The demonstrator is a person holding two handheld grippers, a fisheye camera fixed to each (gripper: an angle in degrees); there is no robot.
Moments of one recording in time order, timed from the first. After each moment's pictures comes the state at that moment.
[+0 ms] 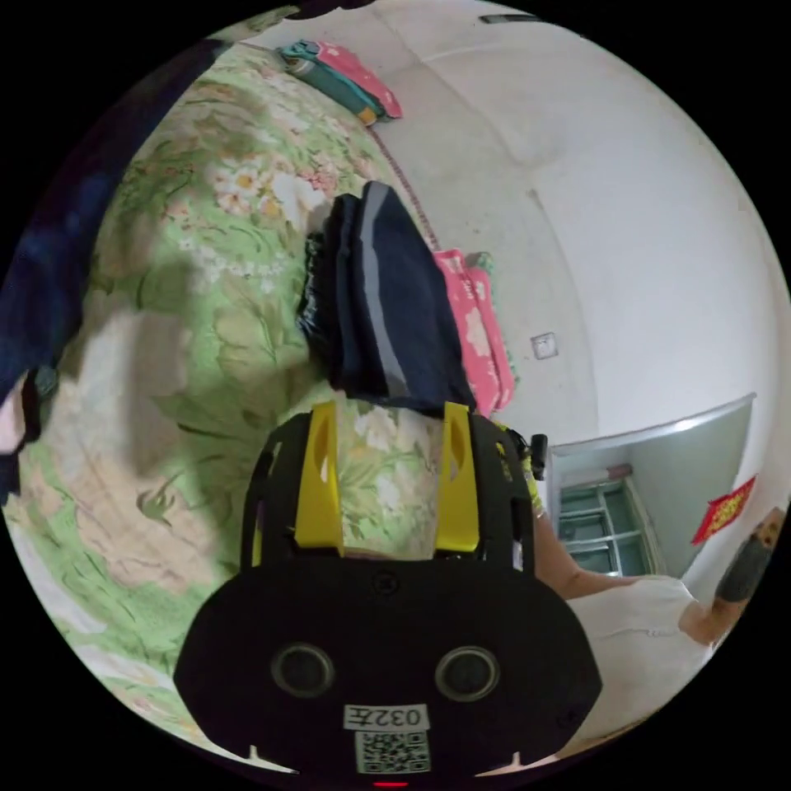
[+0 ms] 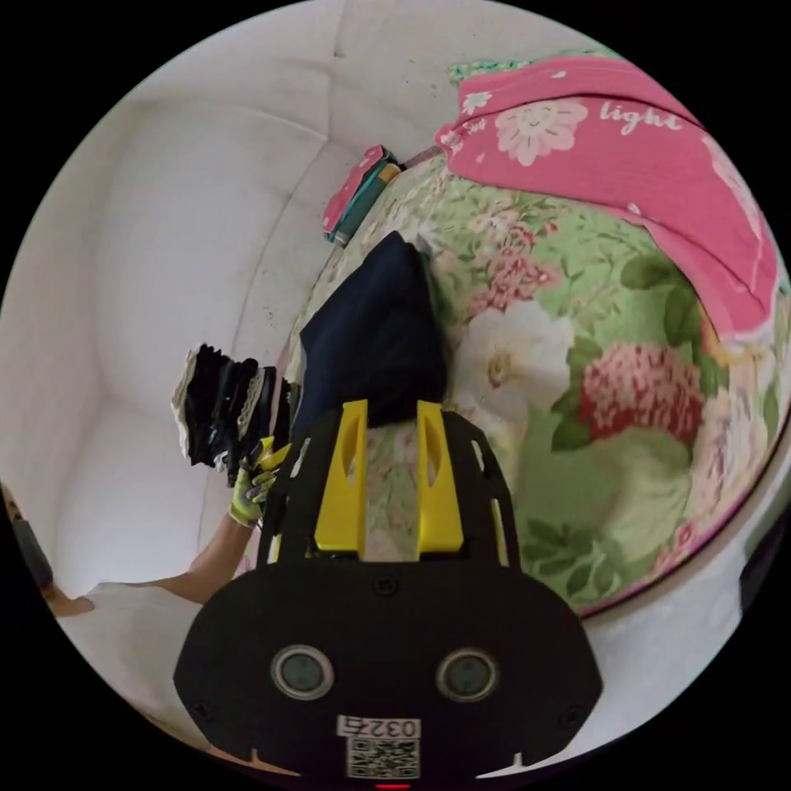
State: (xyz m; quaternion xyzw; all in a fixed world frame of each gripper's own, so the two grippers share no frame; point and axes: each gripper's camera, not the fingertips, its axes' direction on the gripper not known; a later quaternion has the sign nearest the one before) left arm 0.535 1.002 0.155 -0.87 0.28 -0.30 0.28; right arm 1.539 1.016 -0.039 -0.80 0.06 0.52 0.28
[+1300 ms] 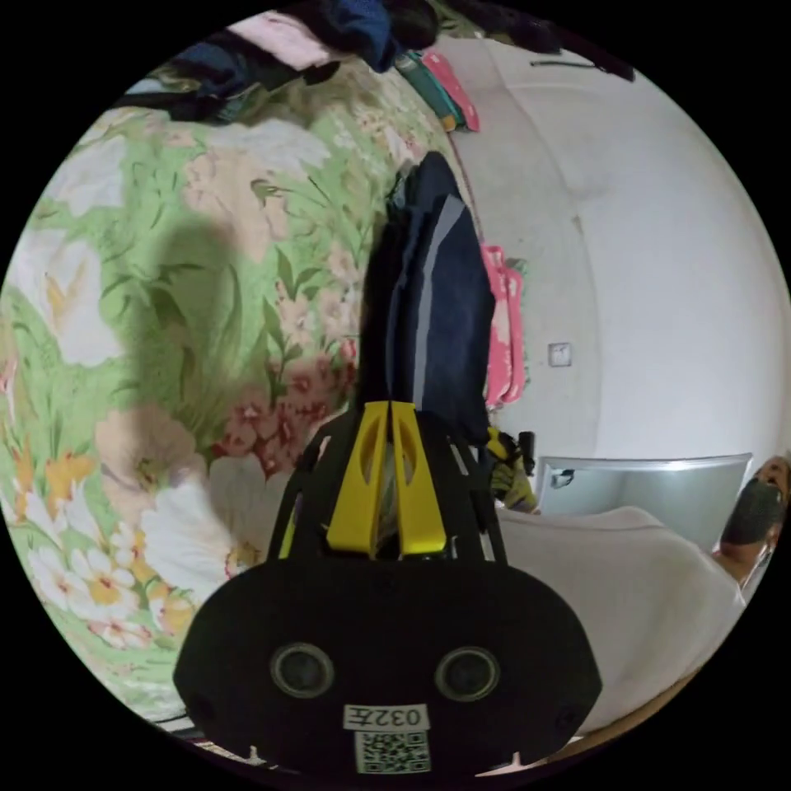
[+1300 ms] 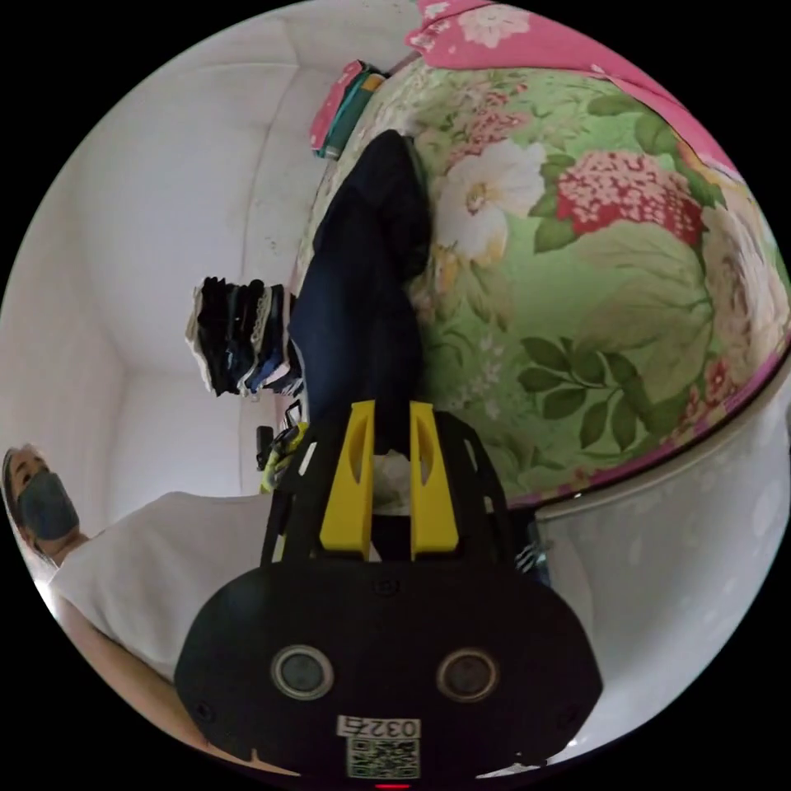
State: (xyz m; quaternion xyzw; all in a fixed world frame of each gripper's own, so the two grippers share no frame) left arm 0.511 0.866 0.110 -0.89 0.17 -0.34 0.26; right arm 1.512 0.971 0.002 -0.81 -0.01 0.58 0.12
